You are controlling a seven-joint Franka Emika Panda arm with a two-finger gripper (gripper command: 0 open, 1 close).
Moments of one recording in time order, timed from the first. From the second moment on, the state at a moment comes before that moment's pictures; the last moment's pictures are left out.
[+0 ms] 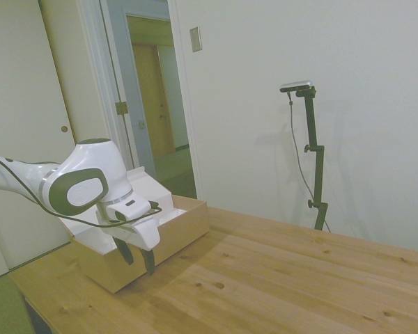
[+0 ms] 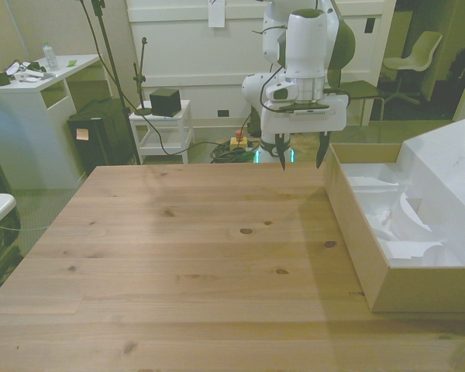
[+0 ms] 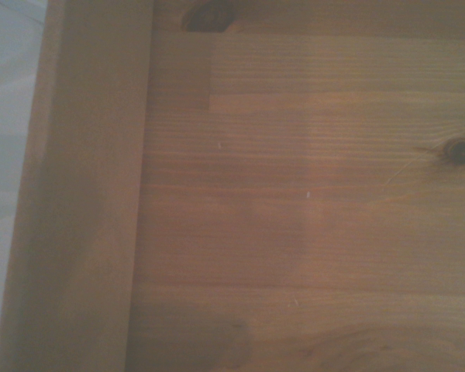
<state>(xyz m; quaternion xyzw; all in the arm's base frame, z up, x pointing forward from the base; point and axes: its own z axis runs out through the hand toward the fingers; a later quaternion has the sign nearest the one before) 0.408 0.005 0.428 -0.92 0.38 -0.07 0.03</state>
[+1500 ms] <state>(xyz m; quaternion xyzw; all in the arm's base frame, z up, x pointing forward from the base) 0.357 0.285 0.622 -0.97 0.11 -0.22 0.09</state>
